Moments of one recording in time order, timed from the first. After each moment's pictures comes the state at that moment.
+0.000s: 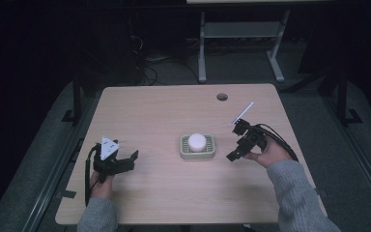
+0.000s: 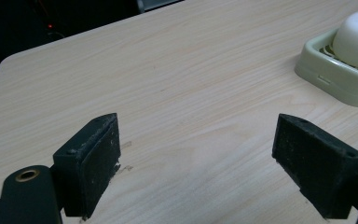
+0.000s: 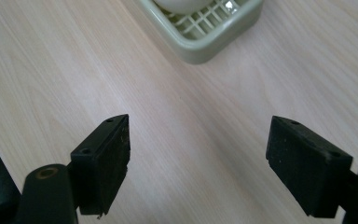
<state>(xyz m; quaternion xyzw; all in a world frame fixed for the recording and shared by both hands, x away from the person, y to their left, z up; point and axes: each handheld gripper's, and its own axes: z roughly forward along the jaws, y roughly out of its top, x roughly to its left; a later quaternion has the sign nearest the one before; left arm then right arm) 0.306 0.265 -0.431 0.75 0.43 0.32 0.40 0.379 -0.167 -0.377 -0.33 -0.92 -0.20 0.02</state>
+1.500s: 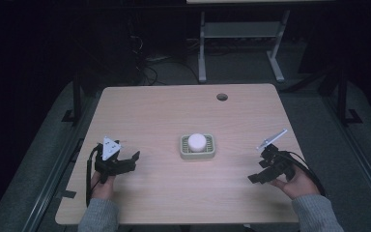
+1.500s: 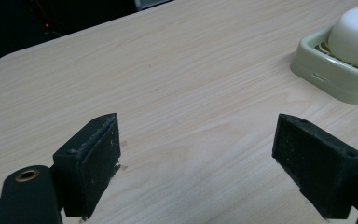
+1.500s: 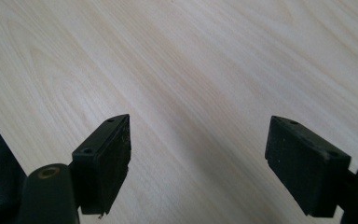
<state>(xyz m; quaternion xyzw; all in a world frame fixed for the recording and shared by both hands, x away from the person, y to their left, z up) 0.306 0.261 -0.431 0.75 0.42 0.31 0.40 0.311 -0.234 -0.412 -0.38 -0.89 -0.23 0.00</state>
